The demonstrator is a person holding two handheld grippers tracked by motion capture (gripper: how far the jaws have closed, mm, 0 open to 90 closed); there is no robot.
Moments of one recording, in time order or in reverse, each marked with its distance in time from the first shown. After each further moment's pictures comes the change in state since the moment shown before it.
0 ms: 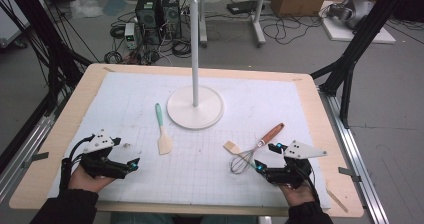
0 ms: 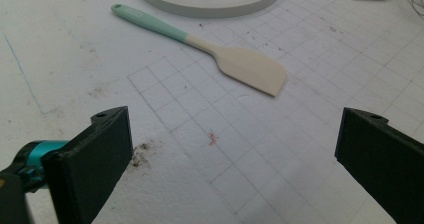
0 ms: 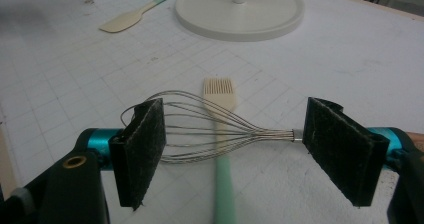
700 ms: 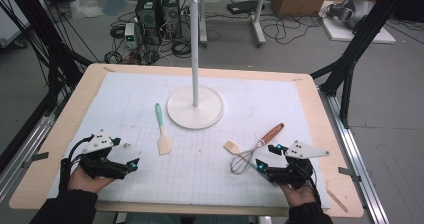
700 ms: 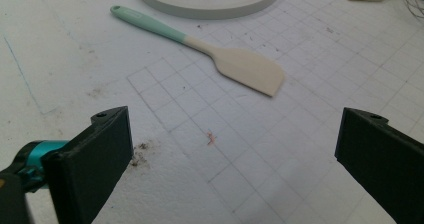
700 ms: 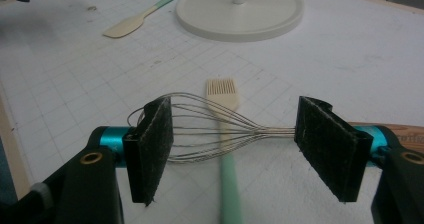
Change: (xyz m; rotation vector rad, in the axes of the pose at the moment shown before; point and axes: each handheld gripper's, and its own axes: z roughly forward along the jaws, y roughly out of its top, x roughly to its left) left arm -0.002 0.000 -0.002 -0.005 -0.007 0.000; right arm 0.001 0.001 -0.006 -0.003 0.001 0.029
